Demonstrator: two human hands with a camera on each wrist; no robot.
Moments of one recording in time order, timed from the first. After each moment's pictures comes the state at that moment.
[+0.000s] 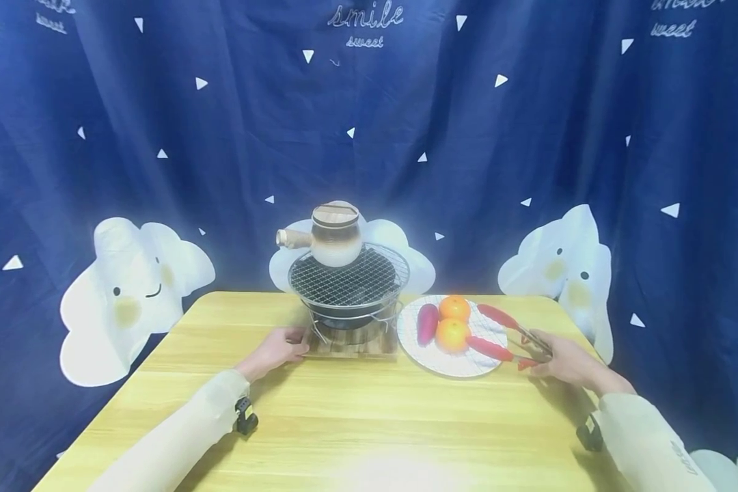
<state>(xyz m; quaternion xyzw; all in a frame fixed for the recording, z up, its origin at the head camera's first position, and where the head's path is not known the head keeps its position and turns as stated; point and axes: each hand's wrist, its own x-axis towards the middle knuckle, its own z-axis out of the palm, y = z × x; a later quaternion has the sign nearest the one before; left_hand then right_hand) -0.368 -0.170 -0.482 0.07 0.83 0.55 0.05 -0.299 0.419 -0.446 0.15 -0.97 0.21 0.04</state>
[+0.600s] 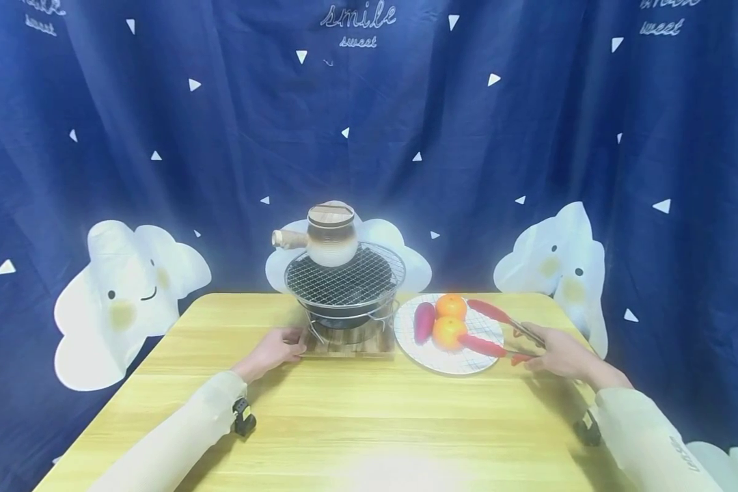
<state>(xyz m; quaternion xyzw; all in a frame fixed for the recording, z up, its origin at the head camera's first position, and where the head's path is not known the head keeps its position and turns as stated) -0.368 -0.169 -0.481 0.07 0.83 0.55 0.05 -0.296 0.411 -0.434 0.16 -0.97 0.19 0.06</state>
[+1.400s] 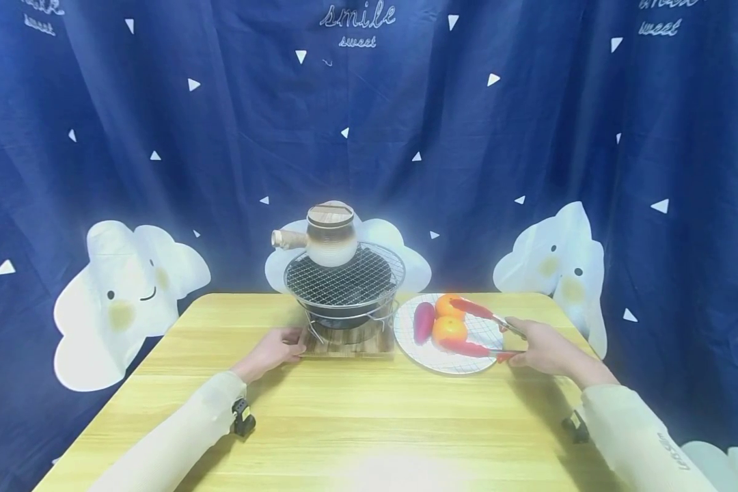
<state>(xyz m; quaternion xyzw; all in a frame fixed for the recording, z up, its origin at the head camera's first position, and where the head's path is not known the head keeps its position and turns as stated) -0.369 -0.171 -0.483 0.07 0.83 0.55 0.06 -0.297 0.377 -0.419 0.17 -0.97 0.15 0.06</state>
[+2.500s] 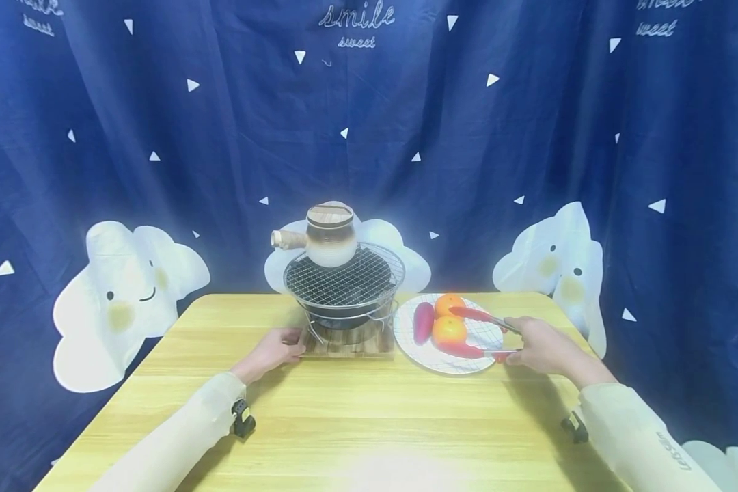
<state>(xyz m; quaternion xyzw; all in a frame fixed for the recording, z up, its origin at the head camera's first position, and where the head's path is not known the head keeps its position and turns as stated) -0.368 -0.170 -0.483 0.07 0.83 0.56 0.06 -0.294 0.367 -0.407 0.17 -0.98 0.10 0.07</state>
